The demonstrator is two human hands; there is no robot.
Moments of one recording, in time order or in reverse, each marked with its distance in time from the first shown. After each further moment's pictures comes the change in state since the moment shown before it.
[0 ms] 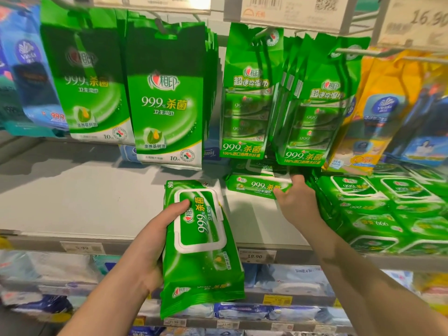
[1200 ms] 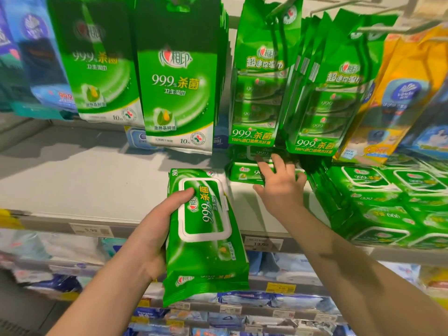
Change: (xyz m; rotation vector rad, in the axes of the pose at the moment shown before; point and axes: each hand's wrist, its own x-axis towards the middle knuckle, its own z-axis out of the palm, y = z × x) left_hand 0.000 -0.002 -0.012 0.000 -0.030 0.007; right_hand -0.008 -0.030 0.039 -0.584 -0.029 -0.298
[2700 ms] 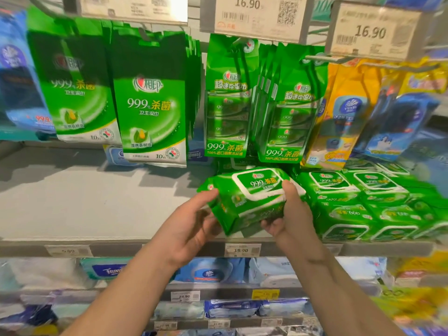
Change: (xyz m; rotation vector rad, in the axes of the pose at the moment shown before) left_hand 0.041 -0.017 0.053 0.055 -0.203 0.106; right_hand -0.070 0.016 -0.068 1.834 0.037 1.023
